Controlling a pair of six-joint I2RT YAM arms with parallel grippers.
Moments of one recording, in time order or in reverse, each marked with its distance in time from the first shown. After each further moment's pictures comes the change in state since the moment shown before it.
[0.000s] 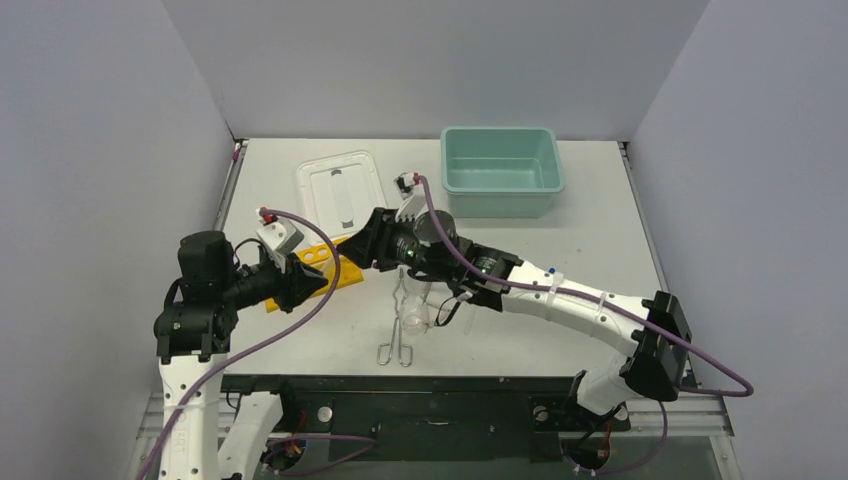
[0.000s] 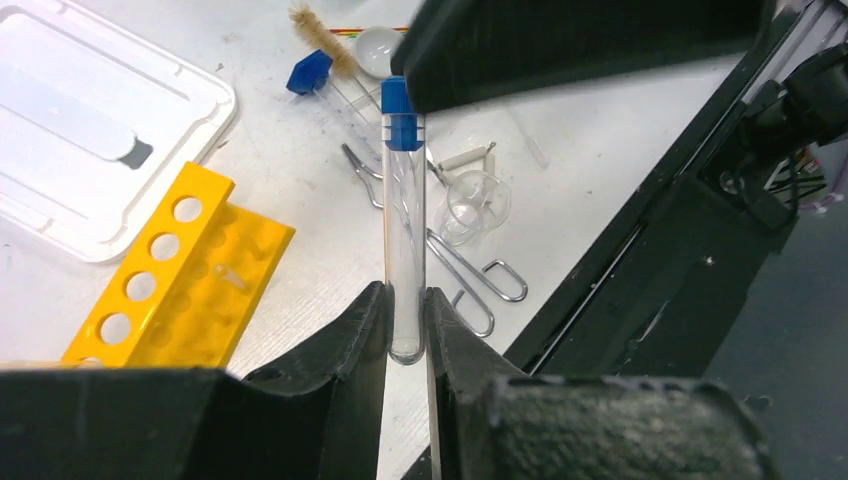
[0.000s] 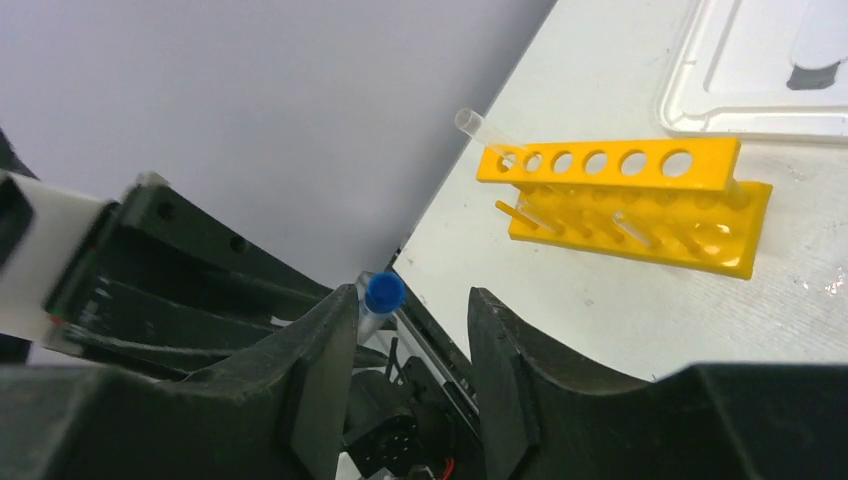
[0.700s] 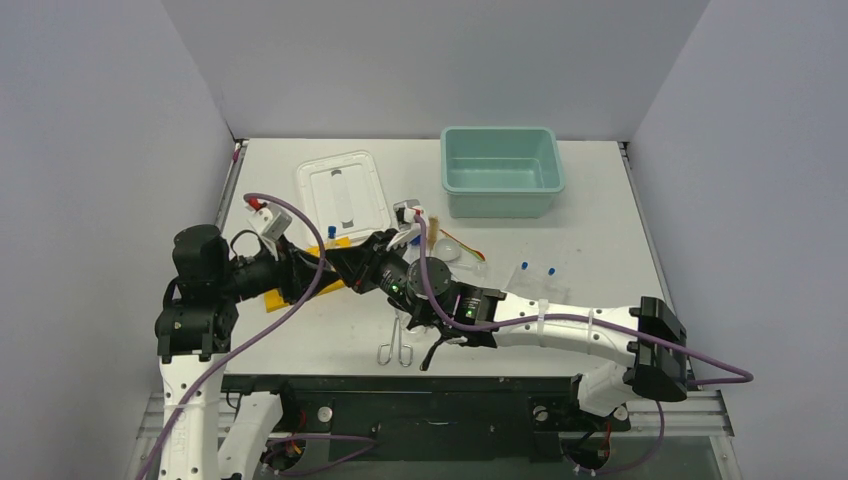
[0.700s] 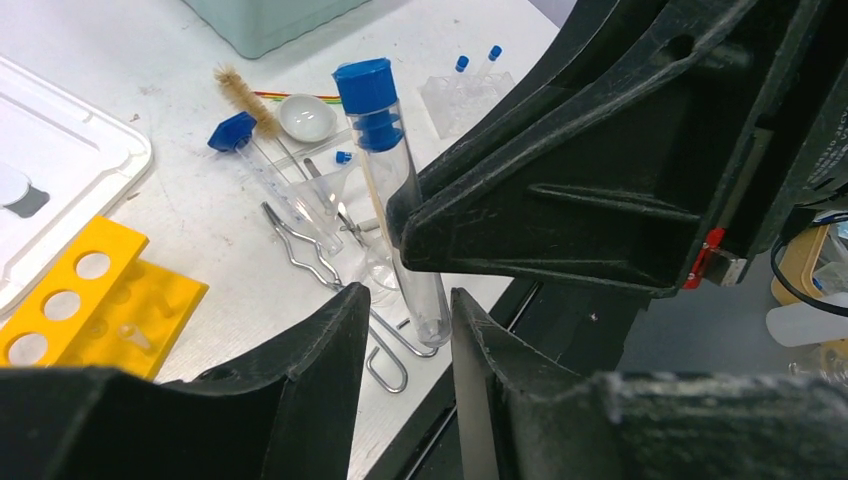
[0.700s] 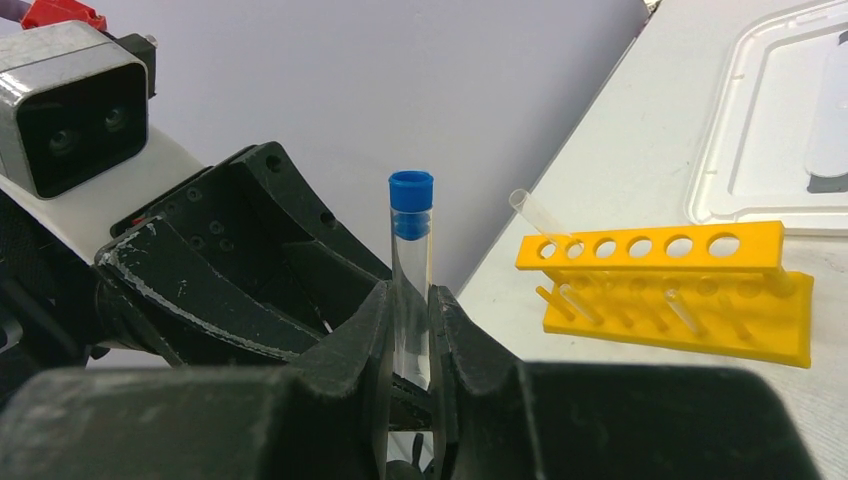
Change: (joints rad) left arm -0.001 0.006 -0.003 0.158 0.119 -0.282; right arm 0.185 -0.005 -0.064 0.285 0.334 -0.098
